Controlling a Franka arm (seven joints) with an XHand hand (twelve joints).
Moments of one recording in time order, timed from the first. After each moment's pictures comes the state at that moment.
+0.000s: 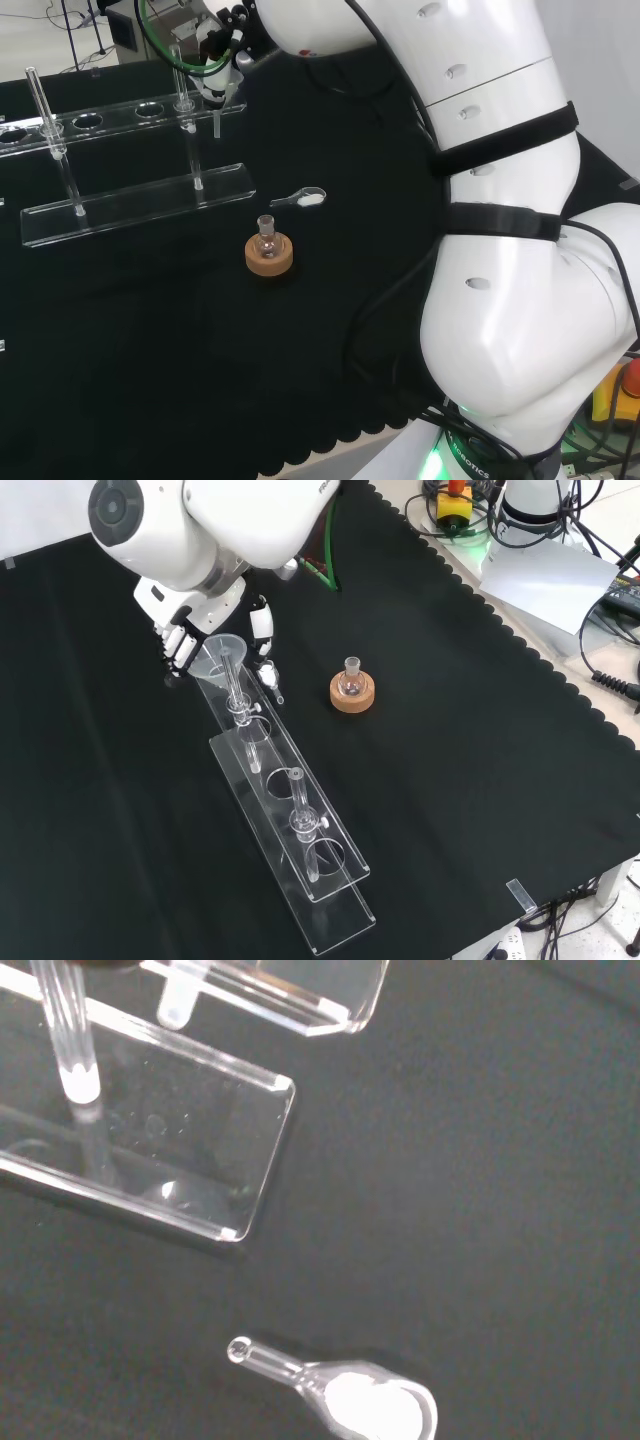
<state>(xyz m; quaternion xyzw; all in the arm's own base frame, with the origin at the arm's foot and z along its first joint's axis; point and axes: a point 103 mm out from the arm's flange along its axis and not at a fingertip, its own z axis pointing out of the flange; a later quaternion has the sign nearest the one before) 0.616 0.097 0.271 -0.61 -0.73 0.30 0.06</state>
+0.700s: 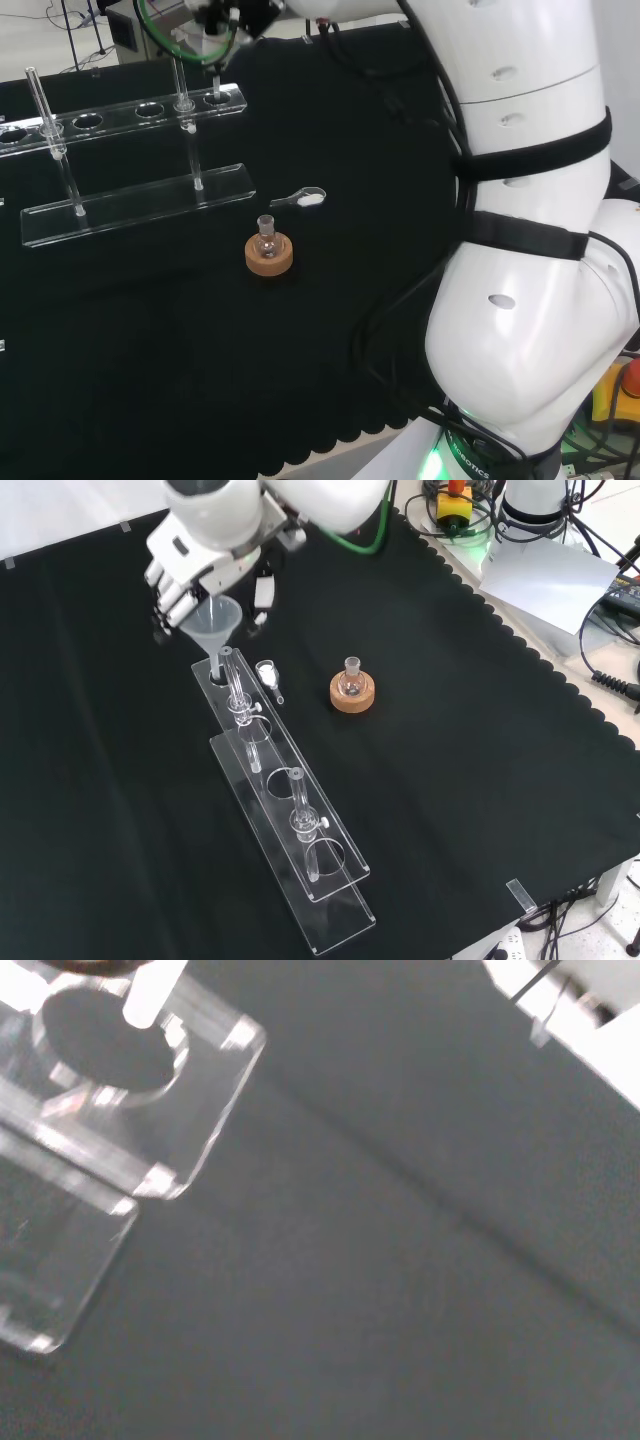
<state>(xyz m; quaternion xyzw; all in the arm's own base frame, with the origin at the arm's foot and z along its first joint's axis) 0.608 0.100 0.348 -0.61 -0.72 0.30 -0.12</state>
